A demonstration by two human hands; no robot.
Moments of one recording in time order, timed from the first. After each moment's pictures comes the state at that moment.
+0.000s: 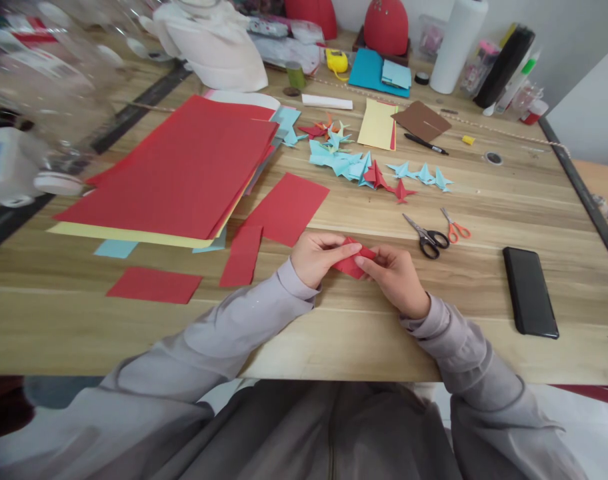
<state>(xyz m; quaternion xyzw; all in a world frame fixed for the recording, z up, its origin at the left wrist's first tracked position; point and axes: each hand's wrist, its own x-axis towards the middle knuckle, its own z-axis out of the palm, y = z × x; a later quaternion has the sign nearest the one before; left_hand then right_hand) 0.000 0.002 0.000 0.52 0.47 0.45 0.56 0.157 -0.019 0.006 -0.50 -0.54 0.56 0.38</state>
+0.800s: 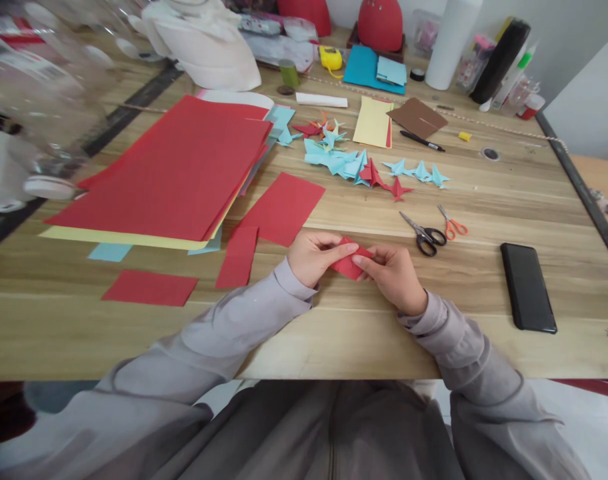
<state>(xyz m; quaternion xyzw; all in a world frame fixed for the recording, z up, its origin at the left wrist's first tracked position) 0.001 0.002 0.002 0.52 0.47 0.45 0.55 0.158 -0.018 0.005 -0.51 -0.54 0.55 0.38</state>
